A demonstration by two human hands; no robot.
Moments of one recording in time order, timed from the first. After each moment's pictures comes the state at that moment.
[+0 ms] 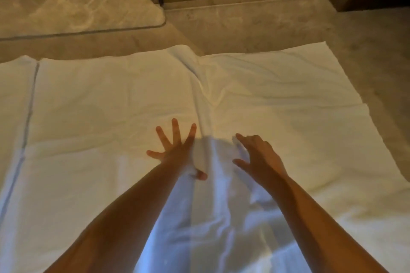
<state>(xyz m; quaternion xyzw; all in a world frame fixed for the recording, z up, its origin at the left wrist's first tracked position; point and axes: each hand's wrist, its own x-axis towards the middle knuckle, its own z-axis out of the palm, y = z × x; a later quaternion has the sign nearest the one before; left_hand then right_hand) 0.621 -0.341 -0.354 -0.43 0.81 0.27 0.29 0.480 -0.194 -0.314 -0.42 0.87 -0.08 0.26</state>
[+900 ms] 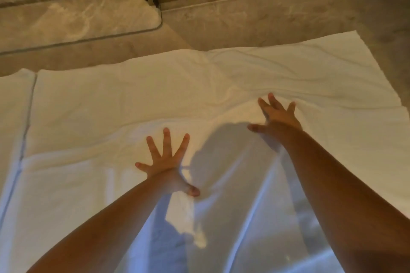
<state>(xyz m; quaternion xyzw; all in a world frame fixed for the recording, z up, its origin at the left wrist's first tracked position) 0.616 -0.350 -0.349 -0.44 0.79 0.27 0.32 0.339 -0.261 -0.351 -0.35 0.87 -0.02 0.34</state>
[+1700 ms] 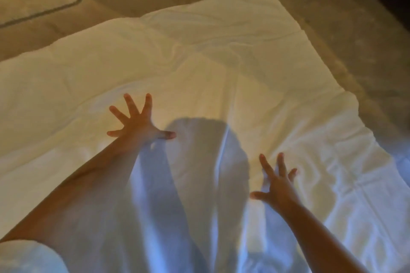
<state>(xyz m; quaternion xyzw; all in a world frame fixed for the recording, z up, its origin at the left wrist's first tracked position) 0.622 -0.350 -0.345 -0.40 0.83 0.28 0.26 0.572 -0.003 -0.342 -0.09 0.92 -0.05 0.37</state>
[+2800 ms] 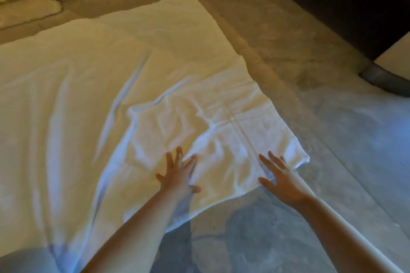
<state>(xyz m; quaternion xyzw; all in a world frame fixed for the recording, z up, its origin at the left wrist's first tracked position) 0.686 0.157 -0.341 -0.29 0.88 0.24 0.30 0.545 0.396 -0.314 -0.28 0.90 -0.10 0.32</state>
